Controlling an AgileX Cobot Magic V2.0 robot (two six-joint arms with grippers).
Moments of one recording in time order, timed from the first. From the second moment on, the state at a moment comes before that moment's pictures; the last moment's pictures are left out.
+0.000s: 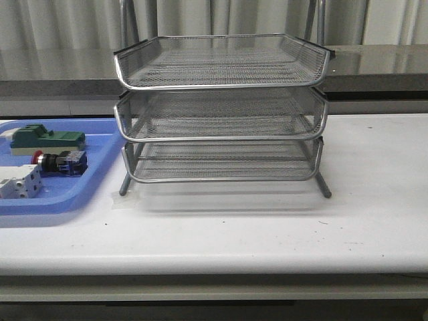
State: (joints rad) left arm -0.09 0.00 0.00 0.12 0.02 -0.11; right arm 0.02 0.76 -0.54 0.41 0.62 0.05
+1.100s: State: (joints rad) left arm -0.09 0.00 0.00 0.12 0.02 -0.11; right arm 0.02 1.36 -0.56 1.78 0.52 -1.15
